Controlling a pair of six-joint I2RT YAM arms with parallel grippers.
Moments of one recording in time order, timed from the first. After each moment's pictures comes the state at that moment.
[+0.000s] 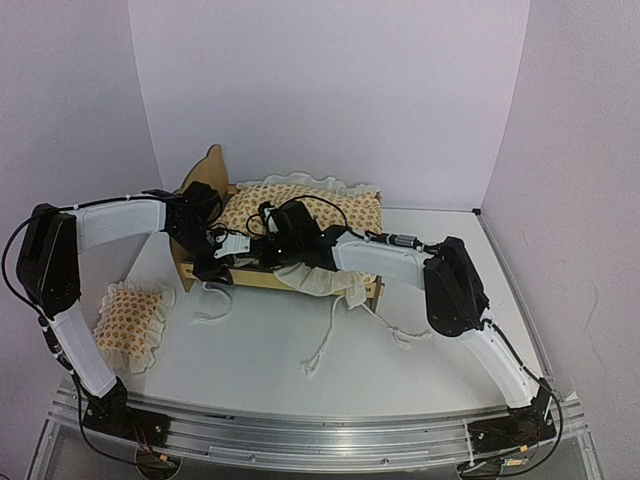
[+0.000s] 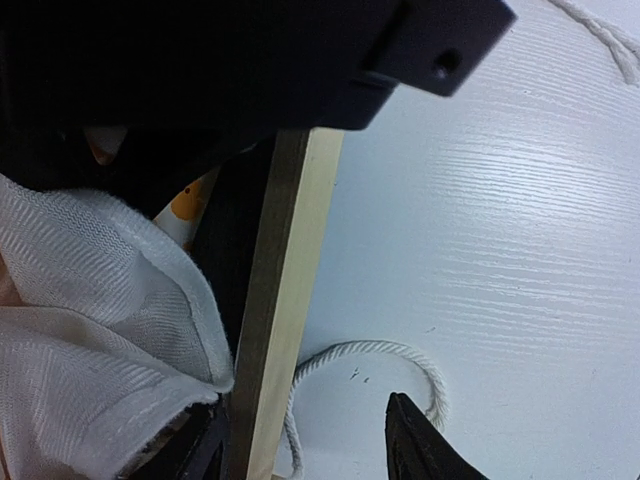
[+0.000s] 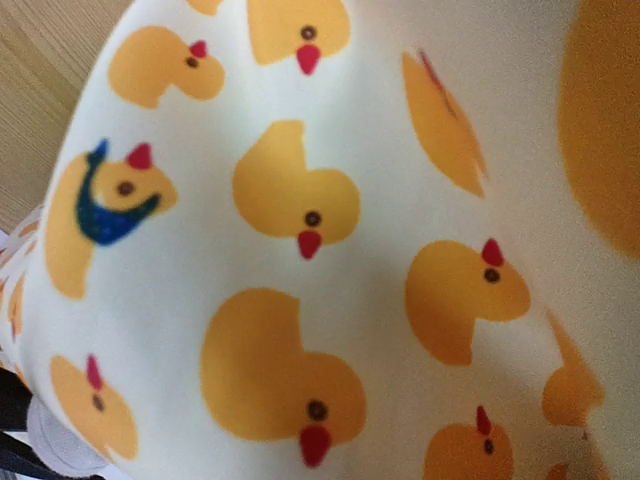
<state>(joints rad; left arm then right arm) -0.44 1.73 1.31 -0.74 0.22 1.05 0.92 2.56 2.26 -0.25 0.00 0.40</state>
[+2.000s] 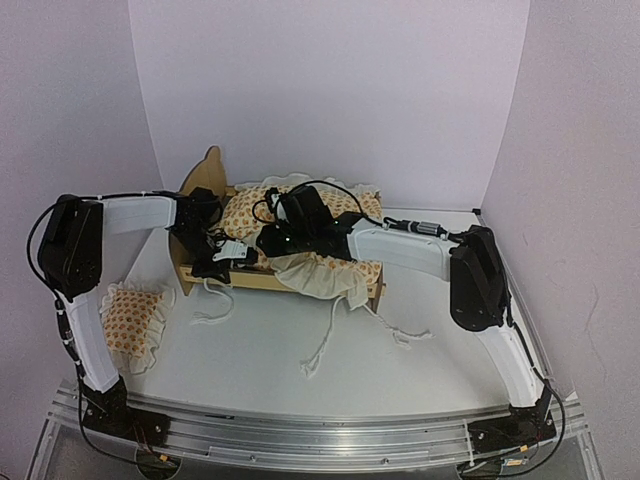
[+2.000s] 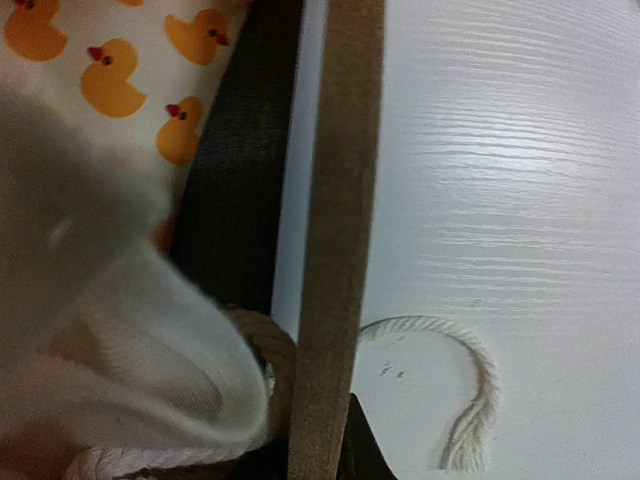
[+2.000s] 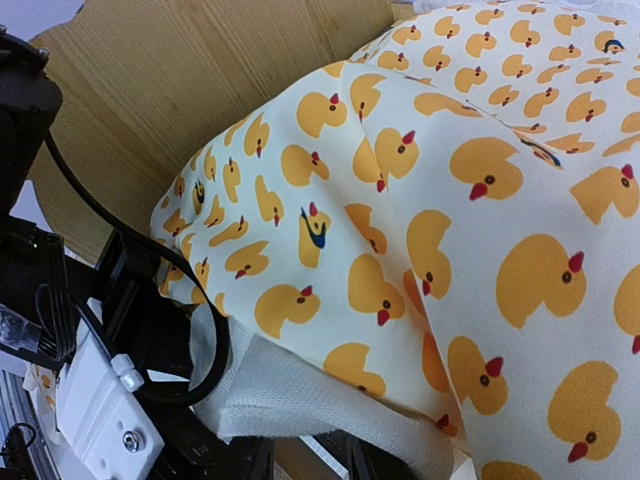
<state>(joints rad) -0.37 1.89 1.39 -0.77 0.26 1.19 0.91 2.39 2.11 -0.26 0.00 0.42</state>
